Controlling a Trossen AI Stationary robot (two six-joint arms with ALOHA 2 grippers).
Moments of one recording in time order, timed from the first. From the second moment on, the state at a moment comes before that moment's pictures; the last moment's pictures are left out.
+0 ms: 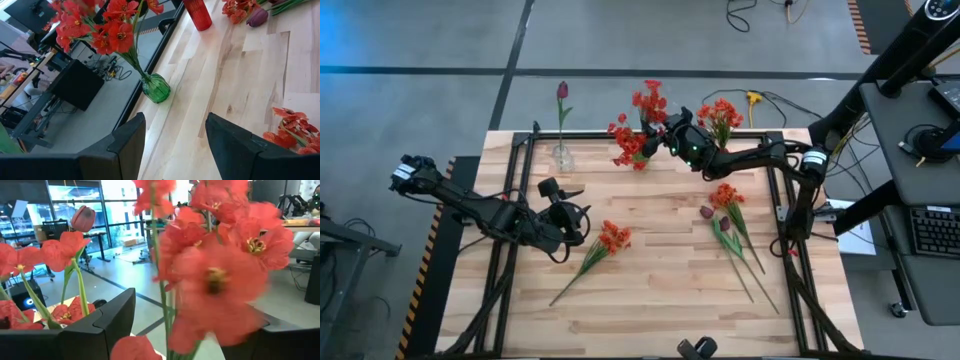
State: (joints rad) left arm -0.42 1.04 0.74 -0.54 -1.01 -0.17; right arm -0.44 1.85 1.02 0.93 0.34 0.04
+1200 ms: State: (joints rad) left arm -0.42 1.04 0.74 -0.54 -1.01 -0.17; right arm -0.42 1.73 1.02 0.83 0.34 0.02
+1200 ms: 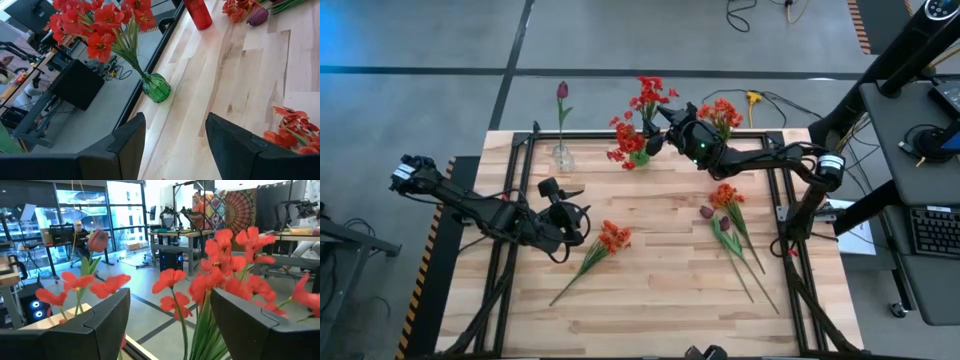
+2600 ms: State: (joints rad) left arm -0.57 1.08 0.92 -0.83 -0.49 -0.95; right arm -0.08 1.04 1.03 -0.22 0.34 0.18
